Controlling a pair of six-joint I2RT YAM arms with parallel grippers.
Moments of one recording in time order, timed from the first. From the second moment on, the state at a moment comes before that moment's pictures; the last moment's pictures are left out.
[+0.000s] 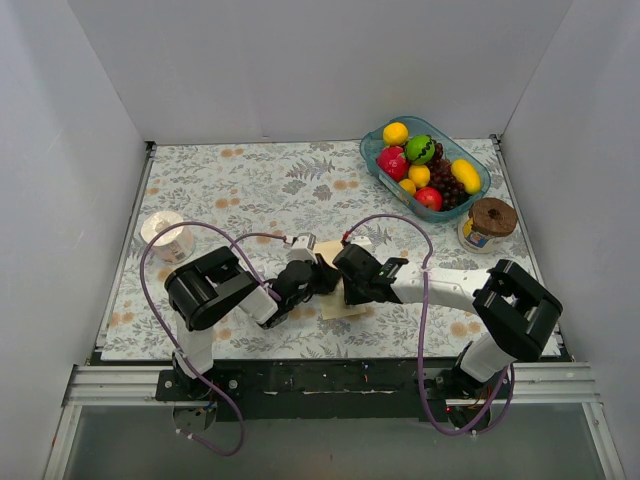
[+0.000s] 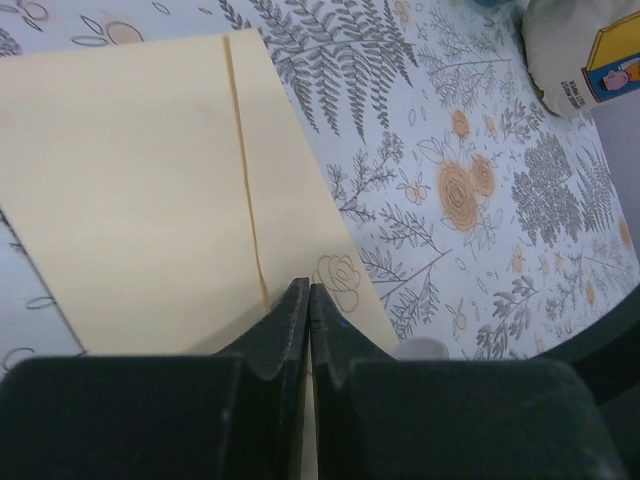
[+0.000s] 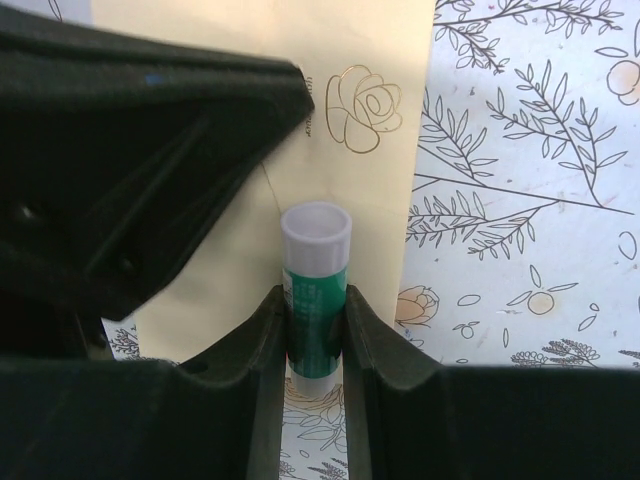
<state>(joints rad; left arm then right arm) -0.89 1.89 0.51 1.05 -0.17 -0.79 0.96 1.56 0.82 -0.33 0.21 0.68</state>
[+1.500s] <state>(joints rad) -0.92 1.92 0.44 1.19 -0.16 -0.76 0.96 1.56 0.82 -0.32 0.21 0.68</state>
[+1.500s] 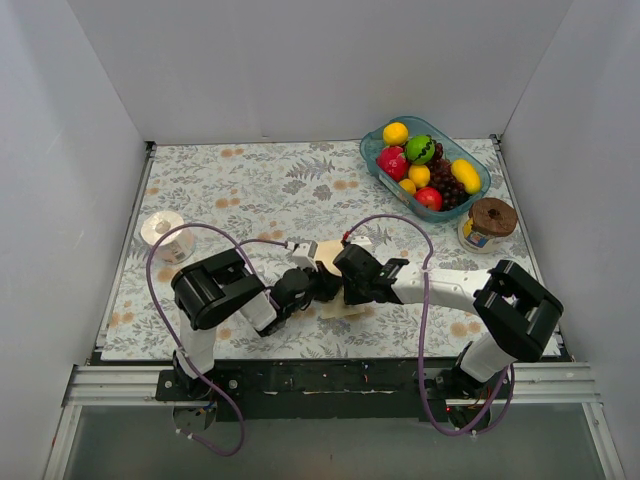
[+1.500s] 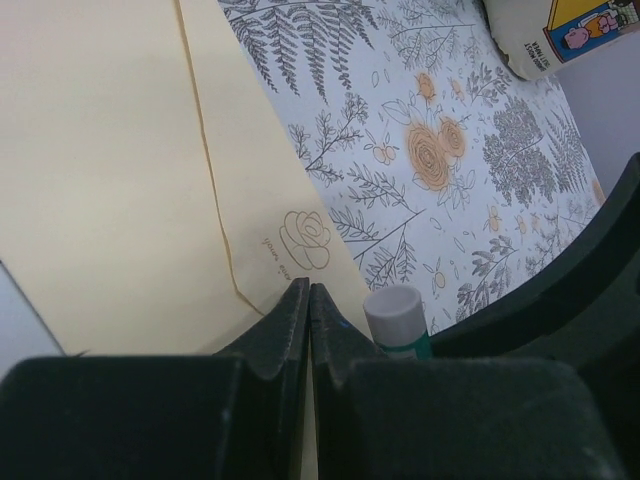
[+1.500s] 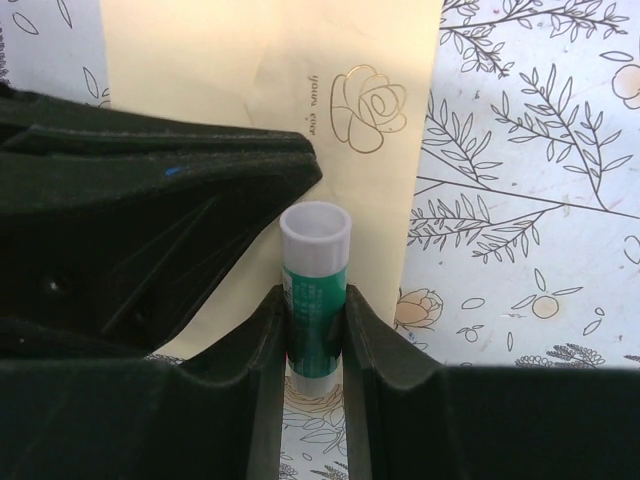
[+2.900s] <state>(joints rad) -0.61 1.31 0.62 0.47 -0.13 -0.60 0.96 1.49 0.79 -0.36 0.11 0.65</state>
